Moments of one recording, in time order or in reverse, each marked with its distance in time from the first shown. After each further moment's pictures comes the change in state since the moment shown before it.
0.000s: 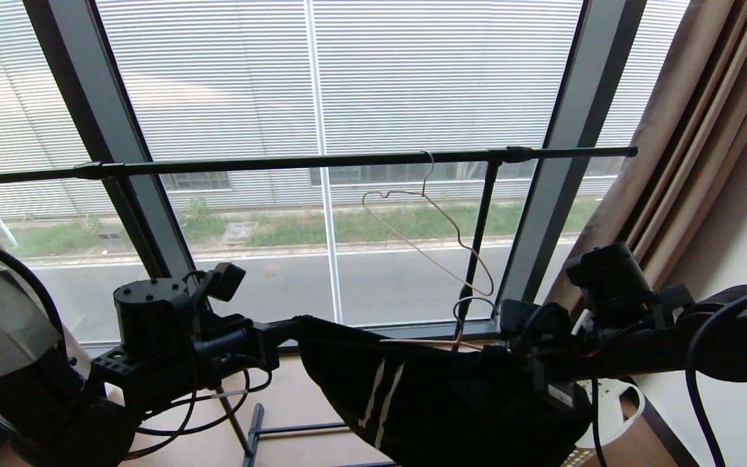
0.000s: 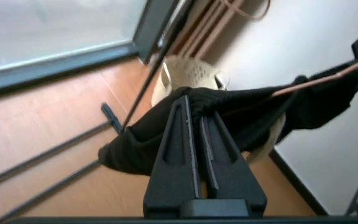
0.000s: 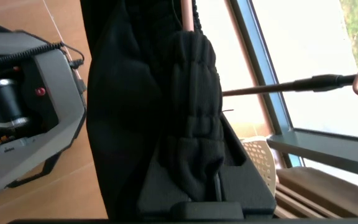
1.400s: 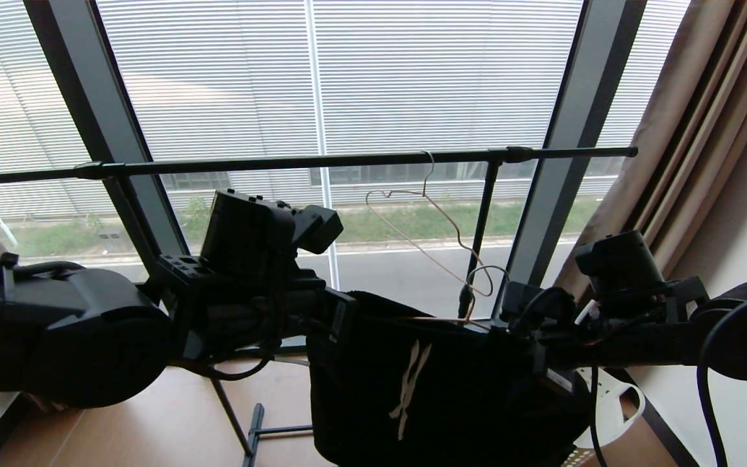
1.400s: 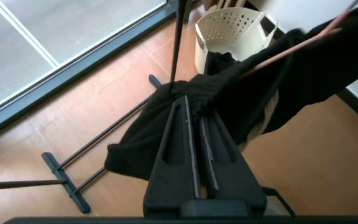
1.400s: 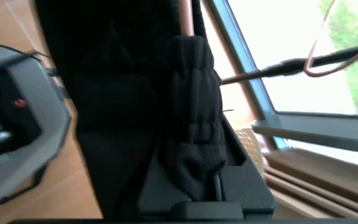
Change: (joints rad) left arm -0.339 -0.204 -0.541 0.974 0.424 0.255; right arm 0.013 -0.036 -0.007 -0.039 -0.096 0.072
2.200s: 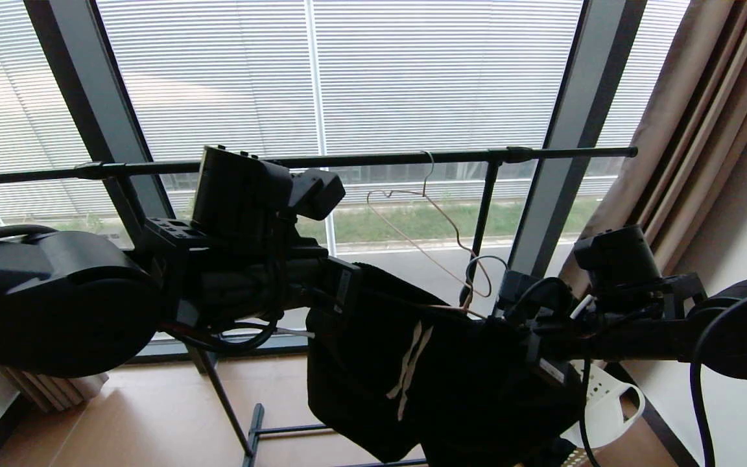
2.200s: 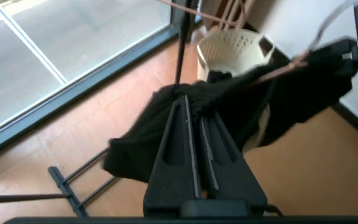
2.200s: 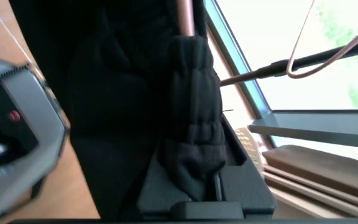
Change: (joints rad) left arm -0.018 -0.014 -0.117 0.082 0.039 0.002; right arm 0.005 0.004 -0.011 -0.044 -0.015 0.067
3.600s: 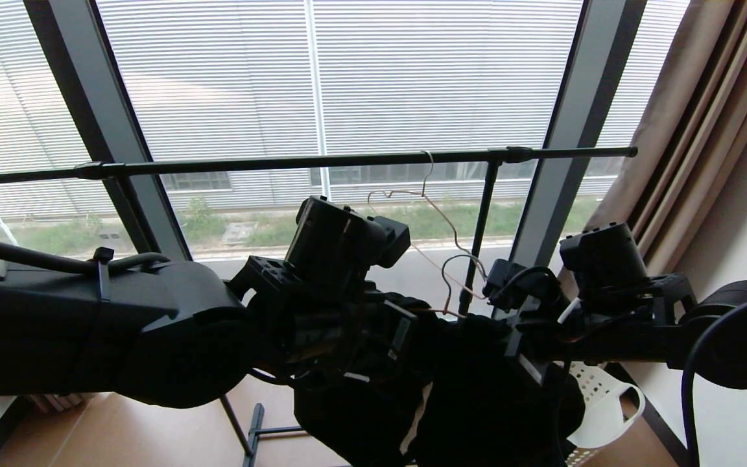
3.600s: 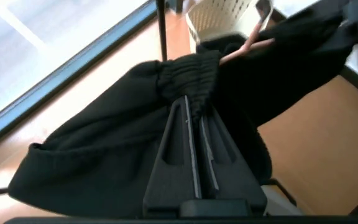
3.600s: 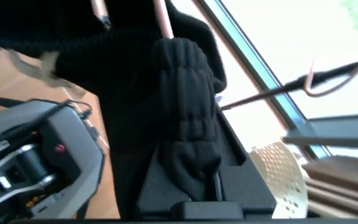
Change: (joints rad) left arm -0.140 0.127 -0.043 0.040 0.083 -0.018; right arm 0.084 -0.004 -0.011 -0.035 0.051 0.210
